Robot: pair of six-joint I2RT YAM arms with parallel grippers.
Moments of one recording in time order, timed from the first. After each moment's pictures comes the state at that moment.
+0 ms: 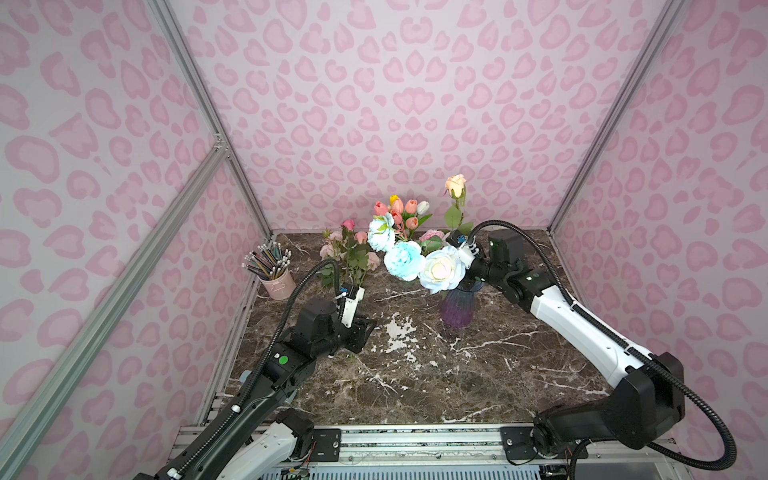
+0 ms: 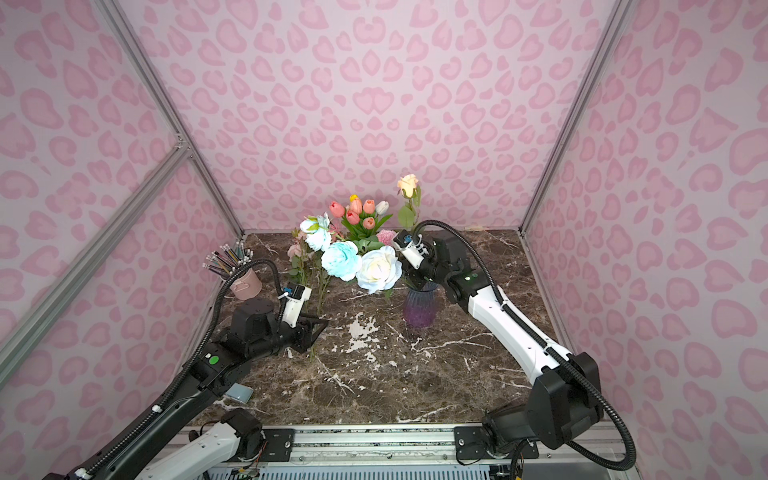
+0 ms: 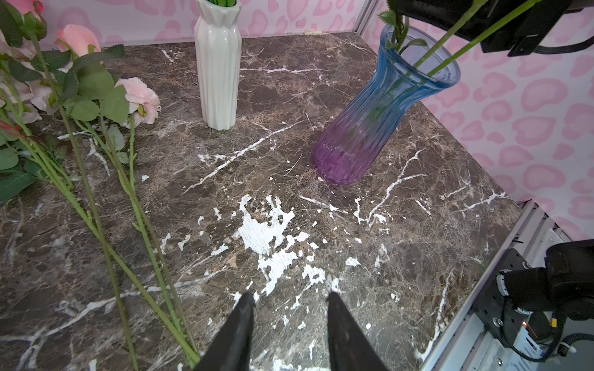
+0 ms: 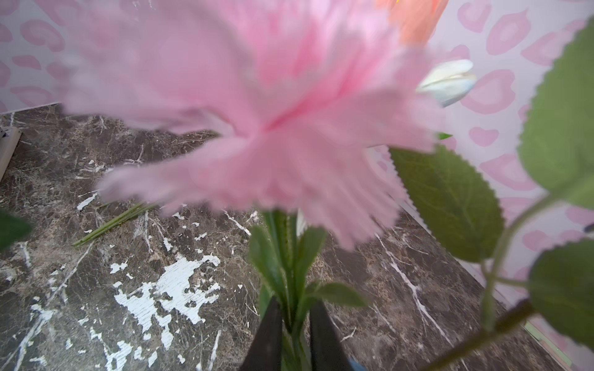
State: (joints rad) left arm -0.55 0.81 0.74 -0.49 0.19 -0.22; right arm 0.42 1.42 1.21 -0.30 -0.35 -0.38
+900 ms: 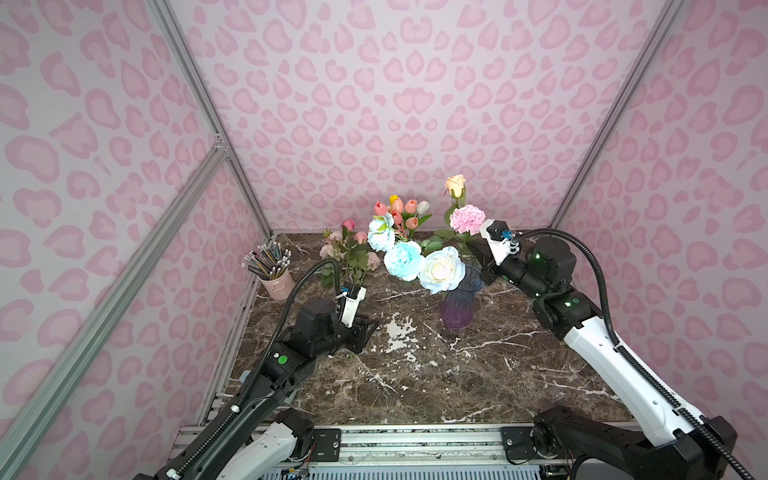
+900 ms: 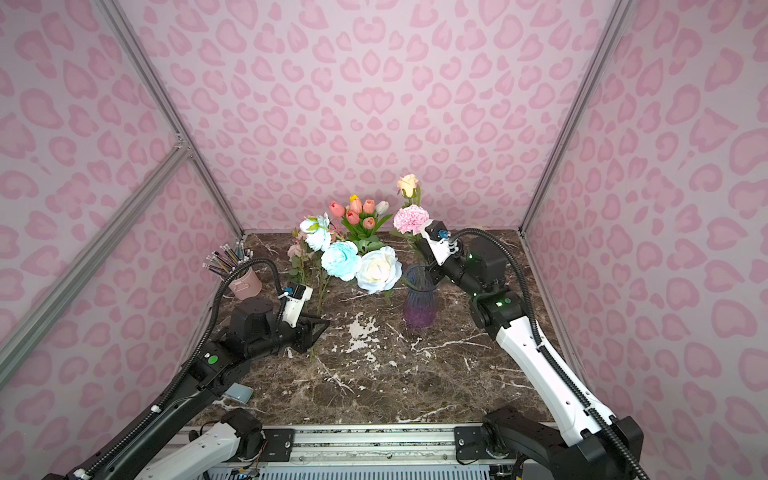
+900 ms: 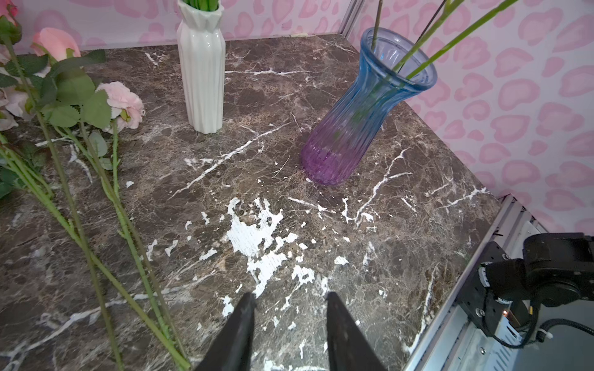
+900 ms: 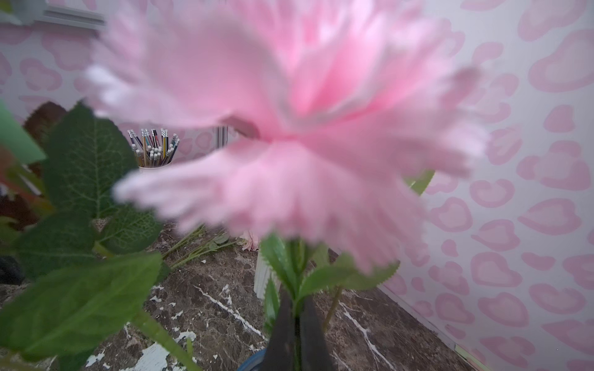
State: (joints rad) left arm -0.55 0.81 0.76 -0.49 0.24 -0.21; right arm 0.37 1.13 1.10 -0.08 -0.33 -0.23
